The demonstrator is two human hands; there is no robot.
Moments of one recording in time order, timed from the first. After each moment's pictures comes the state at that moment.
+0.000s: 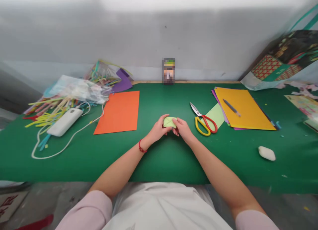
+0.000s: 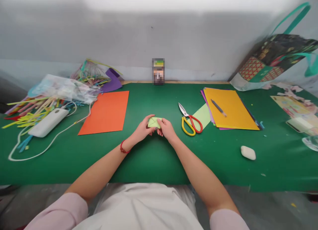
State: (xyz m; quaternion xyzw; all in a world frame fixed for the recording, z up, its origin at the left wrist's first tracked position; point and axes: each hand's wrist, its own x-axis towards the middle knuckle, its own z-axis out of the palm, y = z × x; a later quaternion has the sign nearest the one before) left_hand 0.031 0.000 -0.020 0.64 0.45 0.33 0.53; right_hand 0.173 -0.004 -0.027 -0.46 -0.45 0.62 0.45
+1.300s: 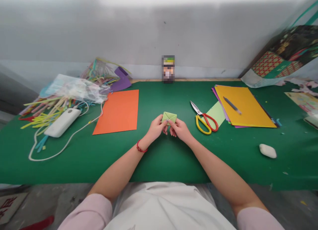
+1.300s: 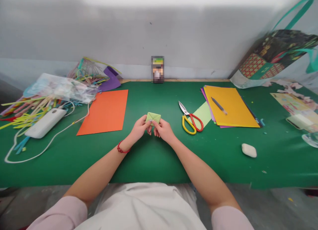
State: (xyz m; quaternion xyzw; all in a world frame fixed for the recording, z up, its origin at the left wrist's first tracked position) left_hand 0.027 0.003 -0.016 0.59 0.39 0.40 0.59; right_hand 0.164 -0.014 -0.021 -0.44 -0.53 0.57 0.45
